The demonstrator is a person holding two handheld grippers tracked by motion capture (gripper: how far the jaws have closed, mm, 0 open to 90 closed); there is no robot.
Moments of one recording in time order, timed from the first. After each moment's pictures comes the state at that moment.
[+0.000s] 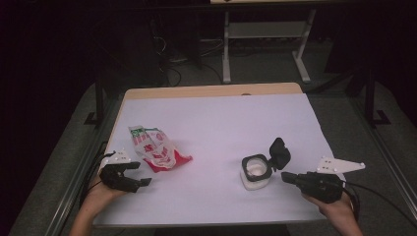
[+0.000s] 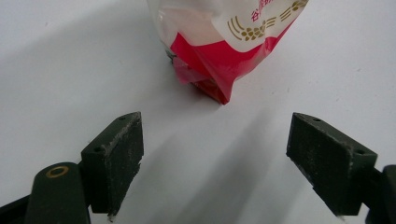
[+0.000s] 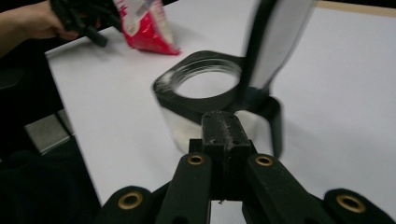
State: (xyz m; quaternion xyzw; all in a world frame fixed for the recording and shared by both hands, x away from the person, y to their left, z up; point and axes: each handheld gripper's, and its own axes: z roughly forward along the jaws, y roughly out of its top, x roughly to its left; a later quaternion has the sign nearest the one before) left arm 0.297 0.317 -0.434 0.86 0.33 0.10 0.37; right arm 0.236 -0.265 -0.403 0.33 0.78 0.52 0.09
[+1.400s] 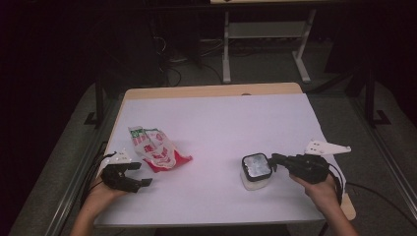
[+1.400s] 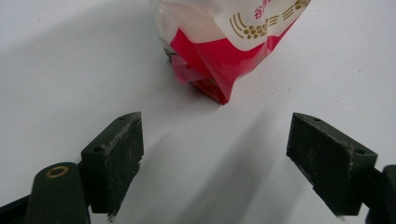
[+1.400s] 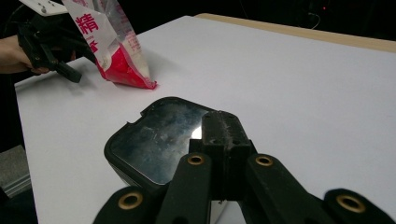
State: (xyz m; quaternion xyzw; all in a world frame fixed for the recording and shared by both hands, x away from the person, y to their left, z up) left arm 0.298 0.317 -0.437 0.86 0.34 0.09 0.37; right arm 0.275 -0.243 -0.395 0.35 0.76 0.54 0.11
